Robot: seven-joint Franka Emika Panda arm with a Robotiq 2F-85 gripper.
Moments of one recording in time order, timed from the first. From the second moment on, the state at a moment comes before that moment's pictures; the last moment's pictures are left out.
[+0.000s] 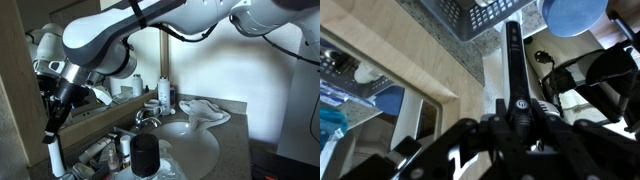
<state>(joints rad) 0.05 0.55 0.42 -1.57 0.24 2.50 -0.81</state>
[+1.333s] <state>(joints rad) 0.04 0.55 0.42 -1.57 0.27 2.49 -0.84</state>
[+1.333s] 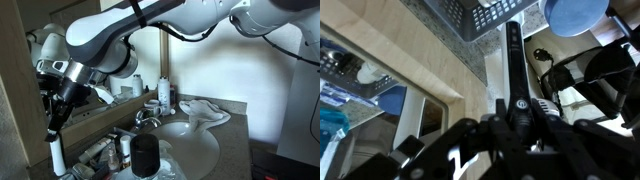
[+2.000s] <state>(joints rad) 0.06 0.55 0.42 -1.59 0.27 2.49 -0.84</state>
